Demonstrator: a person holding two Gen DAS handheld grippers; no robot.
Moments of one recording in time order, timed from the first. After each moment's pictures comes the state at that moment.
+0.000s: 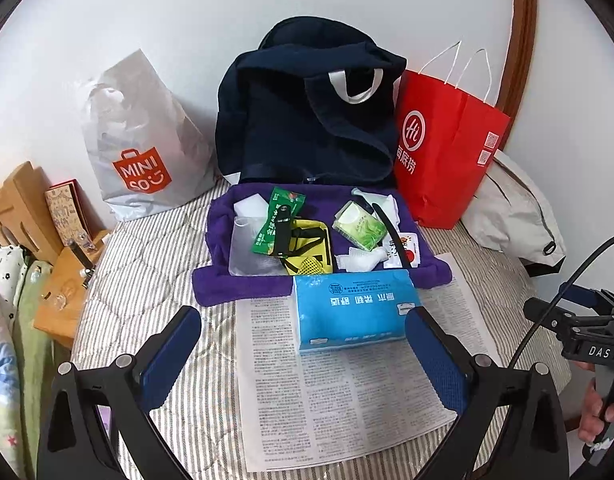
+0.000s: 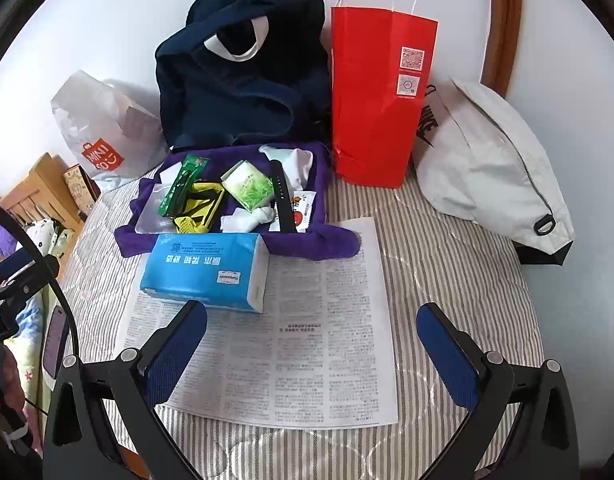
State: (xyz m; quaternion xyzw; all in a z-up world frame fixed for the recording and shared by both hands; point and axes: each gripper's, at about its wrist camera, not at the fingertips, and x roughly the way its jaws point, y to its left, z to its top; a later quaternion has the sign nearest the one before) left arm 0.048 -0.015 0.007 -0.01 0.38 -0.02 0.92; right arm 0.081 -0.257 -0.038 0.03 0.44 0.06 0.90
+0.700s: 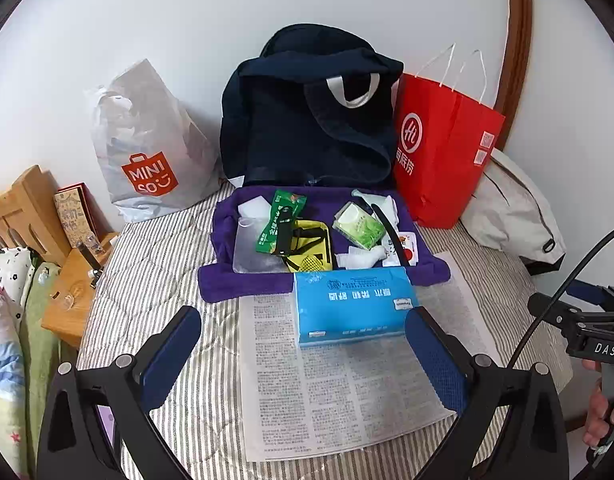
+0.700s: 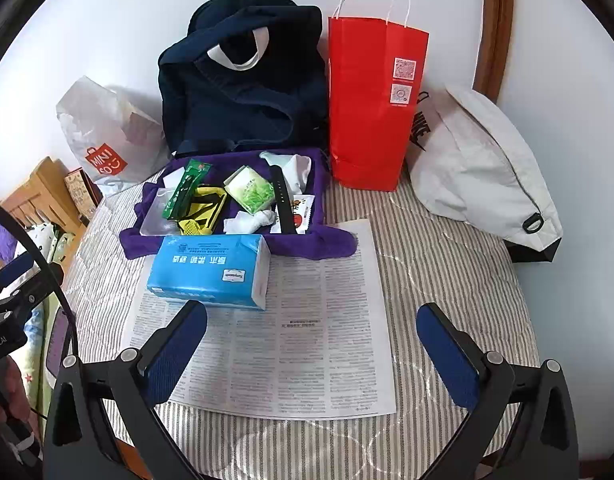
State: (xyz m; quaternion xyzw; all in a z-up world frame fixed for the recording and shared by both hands) left arm 0.032 -0.022 0.015 -0.01 0.38 -0.01 0.93; right arm 0.065 -0.258 -0.027 0.03 0.43 0.05 0.90
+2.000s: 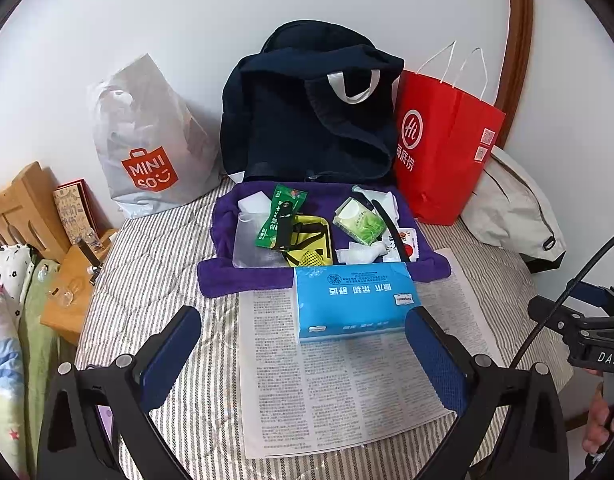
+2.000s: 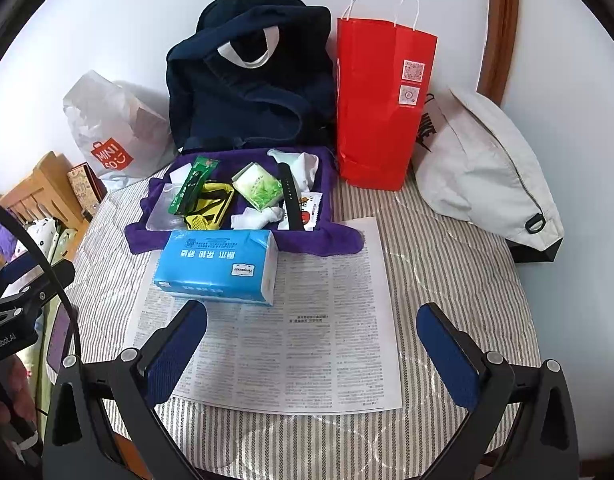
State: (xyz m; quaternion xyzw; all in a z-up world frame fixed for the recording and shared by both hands) left arm 0.030 -0.023 0.011 -0.01 0.38 -0.01 0.92; right arm 0.058 -0.249 -0.027 0.03 0.43 0.06 0.90
